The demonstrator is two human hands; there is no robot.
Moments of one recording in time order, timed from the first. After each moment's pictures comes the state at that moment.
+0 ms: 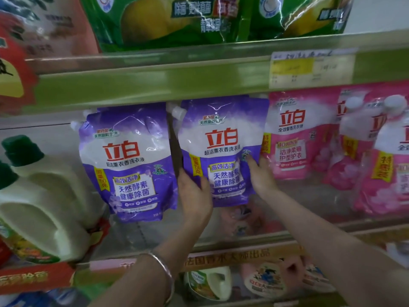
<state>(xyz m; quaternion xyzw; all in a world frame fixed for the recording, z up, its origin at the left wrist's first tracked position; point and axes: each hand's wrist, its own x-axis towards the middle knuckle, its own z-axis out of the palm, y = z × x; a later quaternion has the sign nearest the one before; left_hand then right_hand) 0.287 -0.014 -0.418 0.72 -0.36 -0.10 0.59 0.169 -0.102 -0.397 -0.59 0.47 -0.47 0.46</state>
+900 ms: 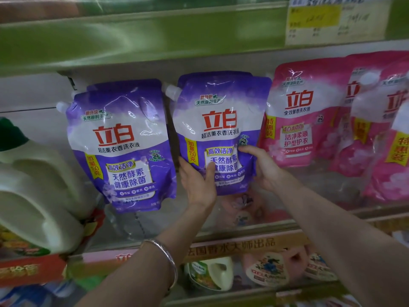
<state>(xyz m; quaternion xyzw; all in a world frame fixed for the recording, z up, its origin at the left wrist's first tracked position) 0.290 -0.030 -0.439 0.71 -0.36 -0.12 0.60 0.174 -0.122 -0.417 -0.45 0.38 -0.37 0.72</state>
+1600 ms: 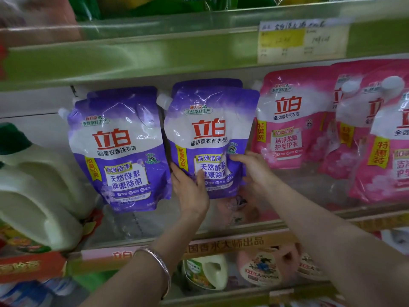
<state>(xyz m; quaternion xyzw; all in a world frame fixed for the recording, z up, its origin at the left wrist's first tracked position) 0.275 -0.008 -0.429 0.74 -0.33 -0.13 0.57 0.167 -0.109 -0.413 -0.49 0.39 -0.43 0.65</state>
